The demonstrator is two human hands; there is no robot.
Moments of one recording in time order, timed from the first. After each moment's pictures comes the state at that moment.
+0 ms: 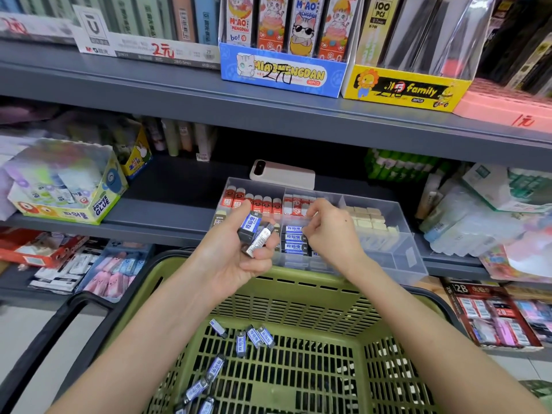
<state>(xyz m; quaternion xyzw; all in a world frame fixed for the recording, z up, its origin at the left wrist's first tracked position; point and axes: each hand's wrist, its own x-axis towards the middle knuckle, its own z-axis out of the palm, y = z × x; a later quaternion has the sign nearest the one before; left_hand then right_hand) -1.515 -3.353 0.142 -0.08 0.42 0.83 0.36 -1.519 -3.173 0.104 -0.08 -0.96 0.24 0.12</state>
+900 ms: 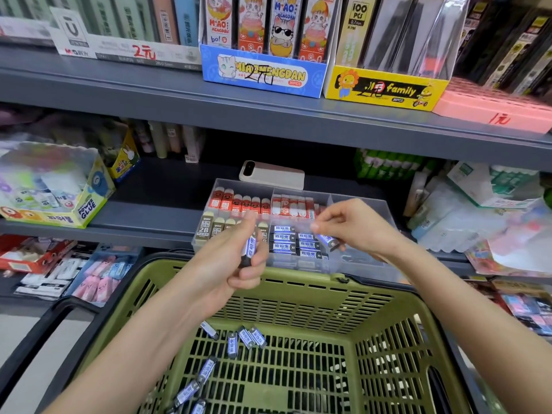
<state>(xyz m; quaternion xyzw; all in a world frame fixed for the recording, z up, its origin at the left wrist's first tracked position) -1.501 -3.350 0.137 0.03 0.56 0.75 0.35 -1.502 -3.124 0.144 -0.06 -0.89 0.44 -0.05</state>
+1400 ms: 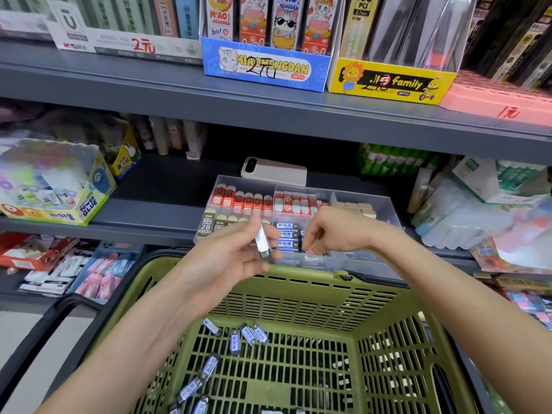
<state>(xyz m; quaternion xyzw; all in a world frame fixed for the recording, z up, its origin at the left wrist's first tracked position) -1.503 -3.358 0.133 0.05 0.55 0.76 0.33 -1.520 -3.143 0.144 0.06 -0.96 0.18 -0.21</state>
